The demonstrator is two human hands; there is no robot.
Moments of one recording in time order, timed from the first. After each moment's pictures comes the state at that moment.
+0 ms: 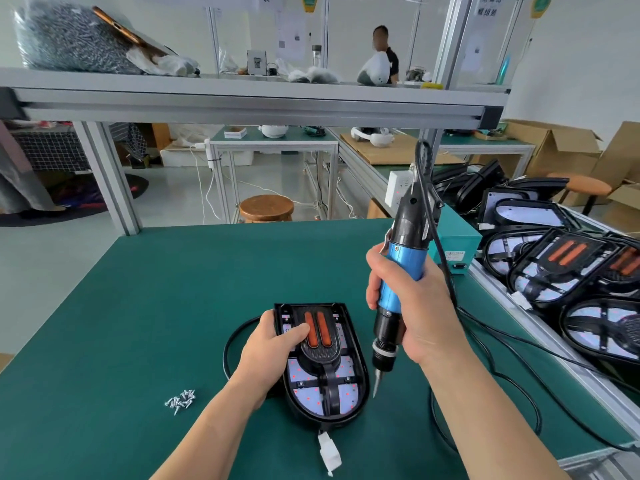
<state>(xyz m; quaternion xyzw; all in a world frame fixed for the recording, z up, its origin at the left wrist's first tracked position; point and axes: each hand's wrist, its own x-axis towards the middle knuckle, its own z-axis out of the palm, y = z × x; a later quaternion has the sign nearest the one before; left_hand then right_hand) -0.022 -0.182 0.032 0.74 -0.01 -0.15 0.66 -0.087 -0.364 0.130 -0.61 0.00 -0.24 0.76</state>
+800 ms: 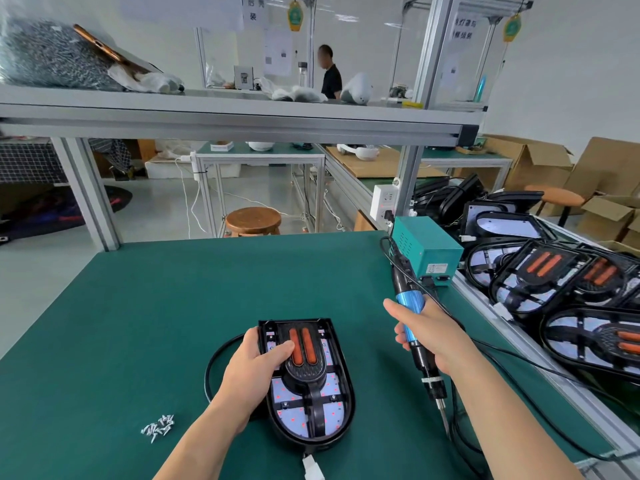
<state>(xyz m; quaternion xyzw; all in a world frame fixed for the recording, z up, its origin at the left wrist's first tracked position) -0.017 -0.182 0.023 0.74 -0.02 -0.14 0.66 -0.067 -0.457 0.070 -0.75 0.26 -0.08 0.60</state>
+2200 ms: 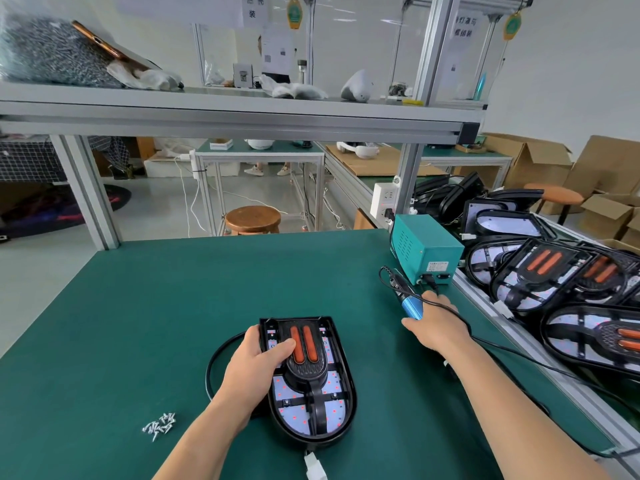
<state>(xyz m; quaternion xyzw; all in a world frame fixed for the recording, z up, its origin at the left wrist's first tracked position) -0.020 -0.183 0.029 0.73 -0.02 -0.15 0.66 -0.042 -0.493 0.047 -0.94 0.31 -0.04 0.15</state>
